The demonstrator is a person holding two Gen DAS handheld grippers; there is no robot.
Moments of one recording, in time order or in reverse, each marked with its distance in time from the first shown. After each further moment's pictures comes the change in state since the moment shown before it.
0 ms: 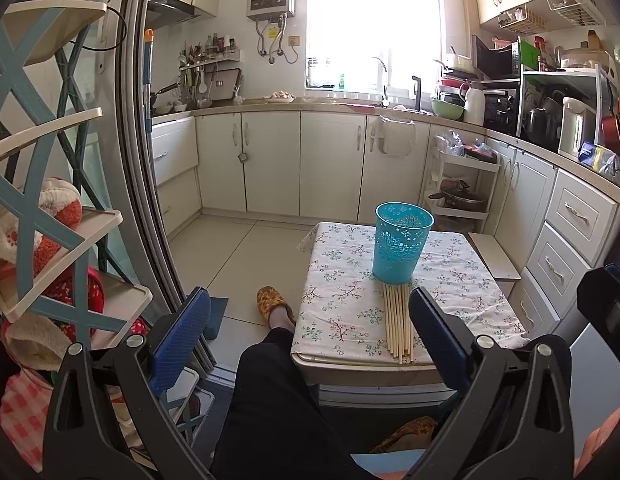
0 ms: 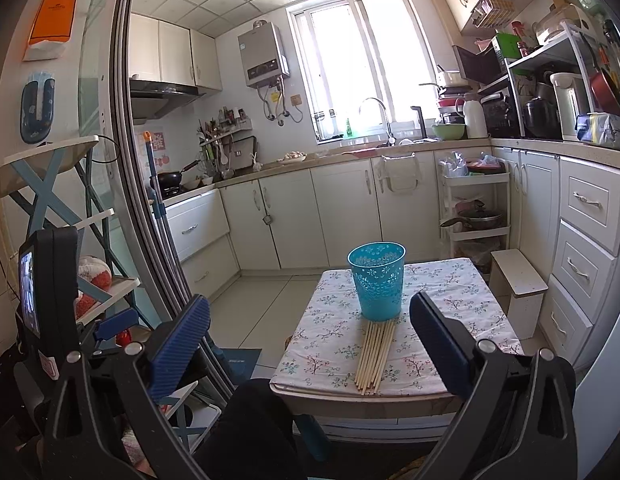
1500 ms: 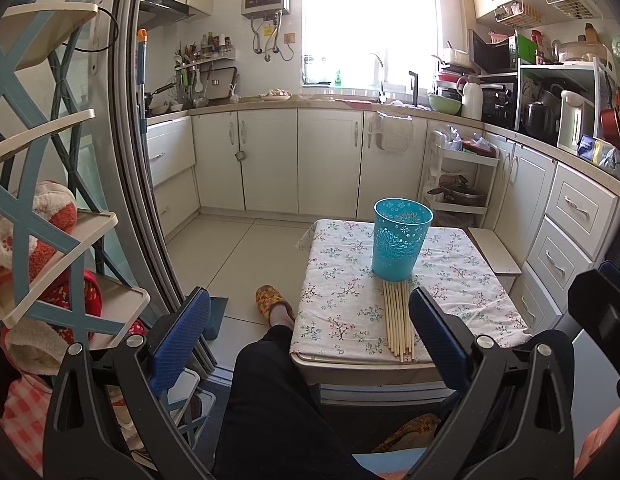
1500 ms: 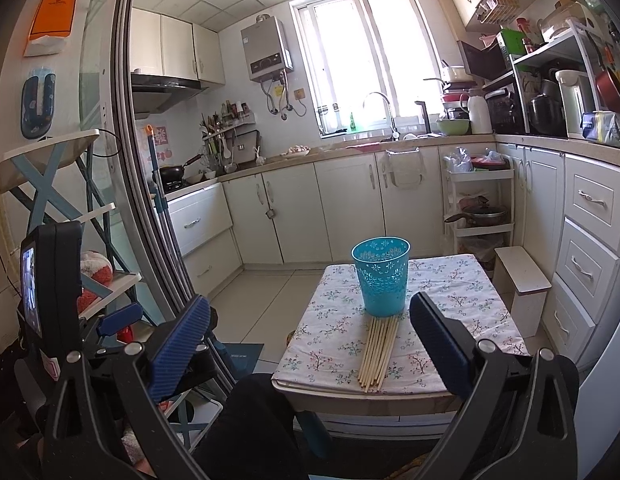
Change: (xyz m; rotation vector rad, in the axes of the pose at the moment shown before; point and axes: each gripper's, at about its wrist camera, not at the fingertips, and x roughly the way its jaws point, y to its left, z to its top) left arm 0.004 -0.008 0.000 0.017 0.022 -0.002; right arm 0.010 0.009 -0.009 0.001 0.004 0.000
